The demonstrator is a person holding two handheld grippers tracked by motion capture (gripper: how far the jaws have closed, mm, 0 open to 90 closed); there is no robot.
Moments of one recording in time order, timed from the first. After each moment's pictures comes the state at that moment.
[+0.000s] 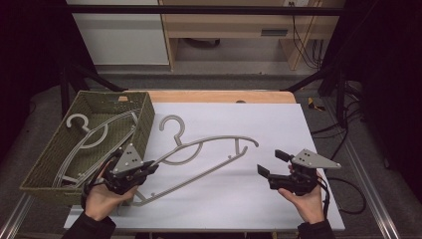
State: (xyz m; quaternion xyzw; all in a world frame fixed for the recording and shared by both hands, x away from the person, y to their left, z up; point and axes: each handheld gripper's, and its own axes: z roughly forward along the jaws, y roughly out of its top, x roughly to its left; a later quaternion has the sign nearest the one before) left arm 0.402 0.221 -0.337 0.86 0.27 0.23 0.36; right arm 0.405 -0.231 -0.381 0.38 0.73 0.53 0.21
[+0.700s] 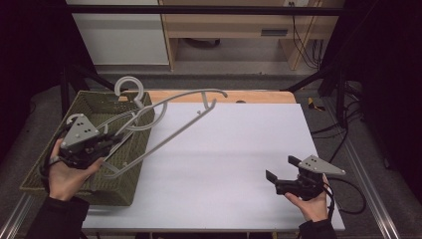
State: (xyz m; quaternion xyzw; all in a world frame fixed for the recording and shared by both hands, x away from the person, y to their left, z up) left arm 0.424 0.292 -0.277 0.80 0.32 0.32 0.39; right arm 0.402 -0.250 -0.405 0.43 0.72 0.50 0.23
